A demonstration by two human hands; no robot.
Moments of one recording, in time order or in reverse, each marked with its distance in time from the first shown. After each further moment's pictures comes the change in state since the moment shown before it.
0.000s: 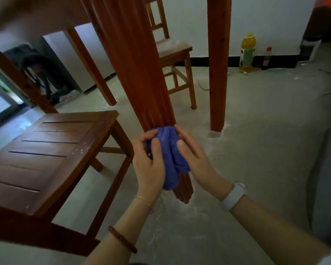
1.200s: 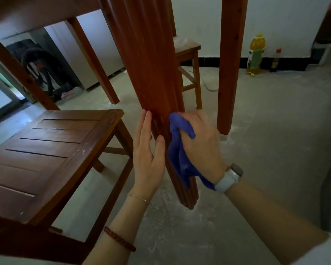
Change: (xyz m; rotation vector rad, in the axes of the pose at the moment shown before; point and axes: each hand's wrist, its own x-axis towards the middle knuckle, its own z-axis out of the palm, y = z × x) left_hand 0.034 -0.031 -0.015 0.104 -0.119 0.106; right_hand 0.057 0.005 0.006 -0.968 0.328 -0.491
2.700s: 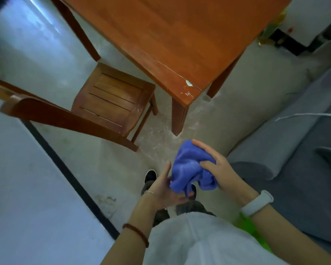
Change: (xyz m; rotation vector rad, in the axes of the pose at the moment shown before) left_hand -0.002 0.383 -0.198 -1.200 -0.283 -1.977; right_hand 0.161 -0.322 -0.324 0.684 -0.906 1.003
